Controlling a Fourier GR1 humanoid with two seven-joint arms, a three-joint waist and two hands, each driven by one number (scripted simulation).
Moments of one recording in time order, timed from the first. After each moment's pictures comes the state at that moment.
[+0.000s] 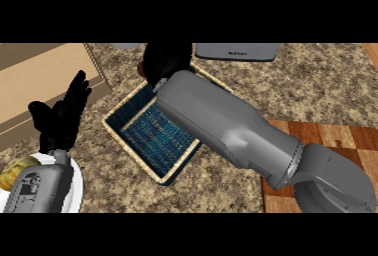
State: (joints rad) left arm -0.26 0.18 0.09 -1.44 -0.05 0.08 0.17; right arm -1.48 -0.01 1.02 -0.57 0.39 -0.14 1.05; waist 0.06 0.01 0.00
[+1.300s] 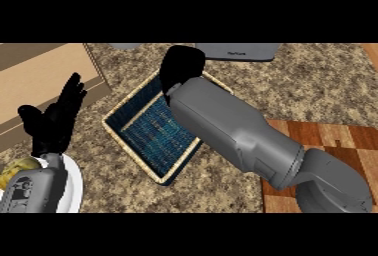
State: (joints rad) left arm -0.24 0.19 0.11 -1.46 -0.03 0.05 0.16; right arm -1.40 -0.01 0.99 -0.55 0.26 -0.16 1.08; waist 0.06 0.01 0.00
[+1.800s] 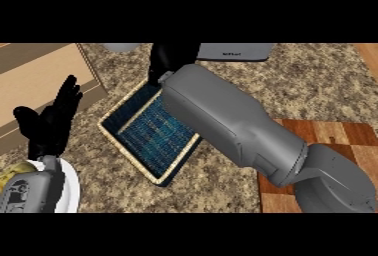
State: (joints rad) left arm -0.22 0.20 0.13 -1.48 -0.04 0.06 0.18; right arm -1.45 -0.01 0.86 -0.57 0.32 -0.47 1.07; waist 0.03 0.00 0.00
